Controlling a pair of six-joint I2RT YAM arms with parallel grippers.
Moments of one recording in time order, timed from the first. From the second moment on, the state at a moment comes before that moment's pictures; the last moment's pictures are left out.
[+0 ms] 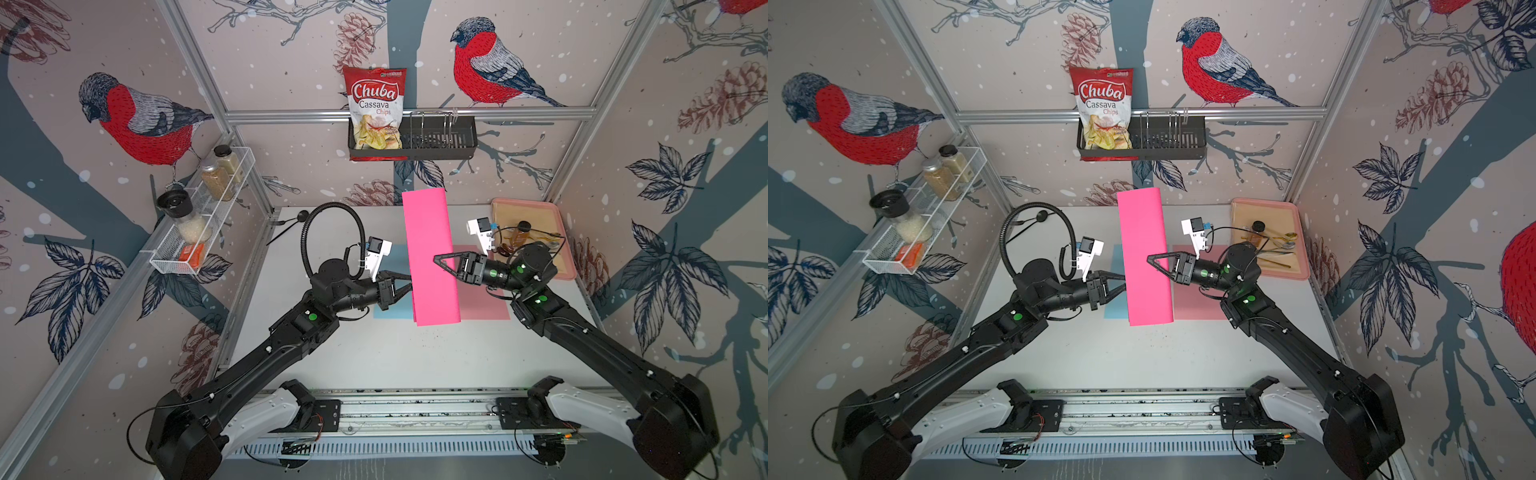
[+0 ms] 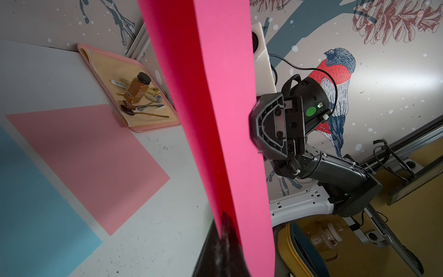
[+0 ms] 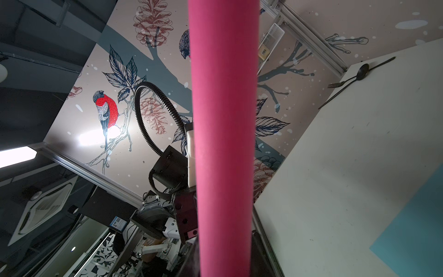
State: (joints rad) left arm -0.66 1.01 0.76 0.20 0.65 -0.71; right arm 0.55 1.10 0.76 0.49 -0.84 1.04
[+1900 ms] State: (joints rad) left arm -0.66 0.97 0.81 0.15 0.63 -0.68; right arm 0.53 1.00 0.74 0.49 -0.85 1.07
